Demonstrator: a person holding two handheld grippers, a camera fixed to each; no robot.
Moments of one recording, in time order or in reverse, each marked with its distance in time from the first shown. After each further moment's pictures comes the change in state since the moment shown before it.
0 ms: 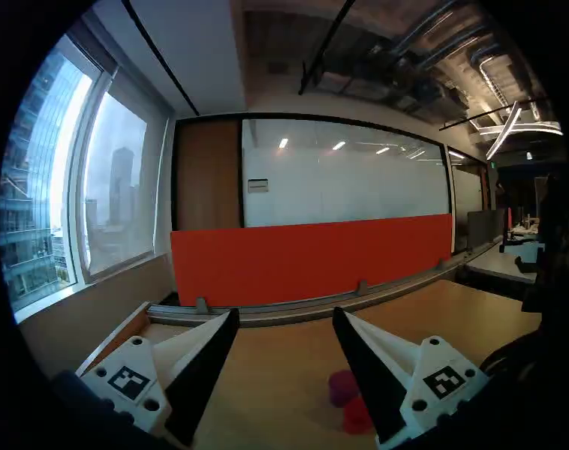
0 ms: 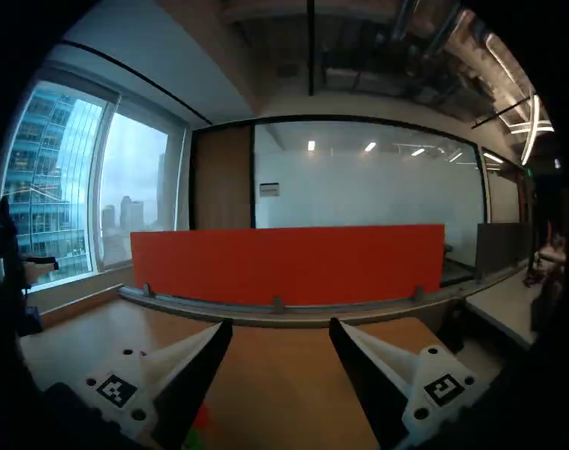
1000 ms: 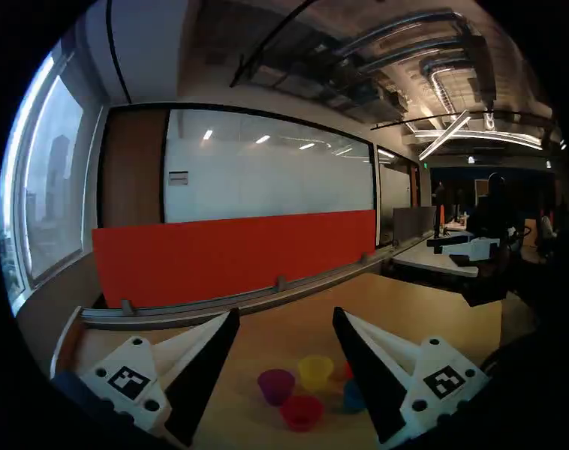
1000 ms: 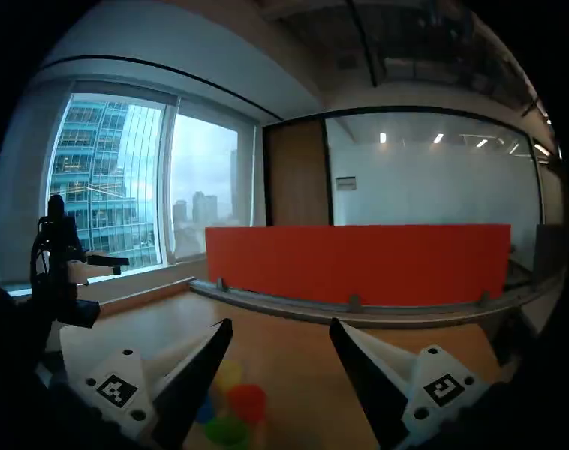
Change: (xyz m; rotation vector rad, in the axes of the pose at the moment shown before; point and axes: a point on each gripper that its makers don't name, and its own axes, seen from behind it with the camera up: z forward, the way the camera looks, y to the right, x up) left arm 0.003 0.085 -0.004 -0.390 -0.030 -0.004; right arm 0.005 -0.074 -0.012 0.374 -0.034 -0.009
